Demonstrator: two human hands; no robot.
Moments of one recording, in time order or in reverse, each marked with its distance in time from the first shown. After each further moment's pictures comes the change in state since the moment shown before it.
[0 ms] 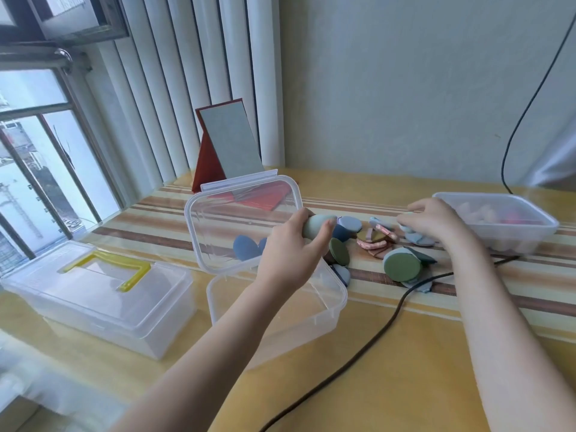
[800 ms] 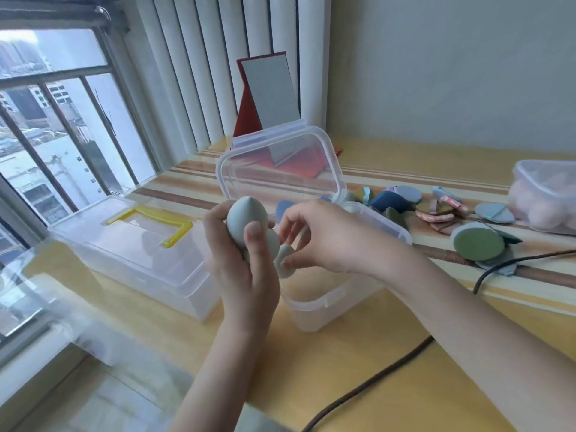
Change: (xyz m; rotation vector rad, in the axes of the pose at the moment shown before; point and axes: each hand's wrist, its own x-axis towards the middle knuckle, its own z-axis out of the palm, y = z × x) left_hand -0.068 -0.059 -0.059 -0.121 0.770 0.312; right_hand -0.156 -0.132 0.104 0.038 -0.632 -0.670
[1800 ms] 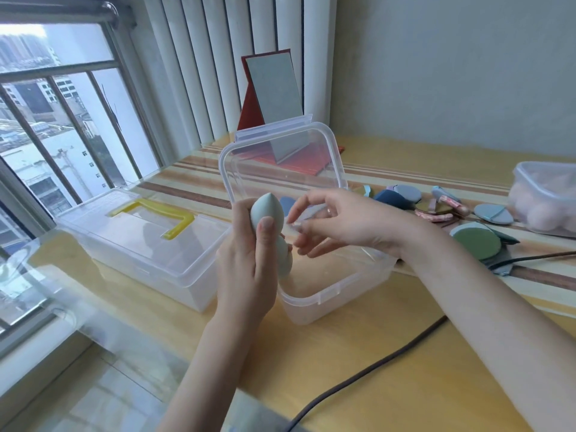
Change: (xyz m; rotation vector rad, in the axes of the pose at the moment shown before) left_hand -0.005 -0.001 -0.013 0.285 -0.338 -0.116; right_hand -0.003 0.019 -0.025 0.412 -0.145 0.049
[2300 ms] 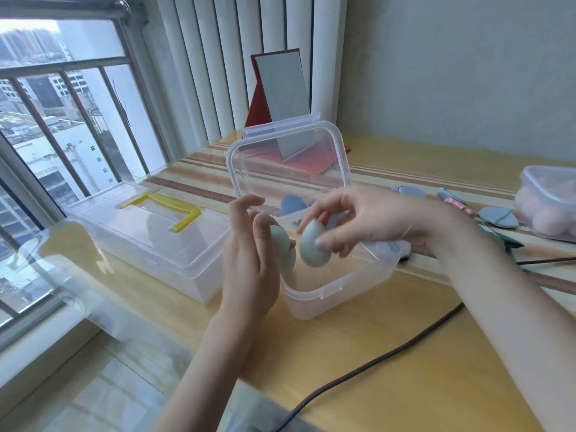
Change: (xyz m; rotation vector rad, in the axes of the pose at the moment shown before) left_hand -0.001 0.003 0.003 -0.079 0.051 0.007; right_hand -0.004 0.001 -0.023 -0.194 -0.136 -0.061
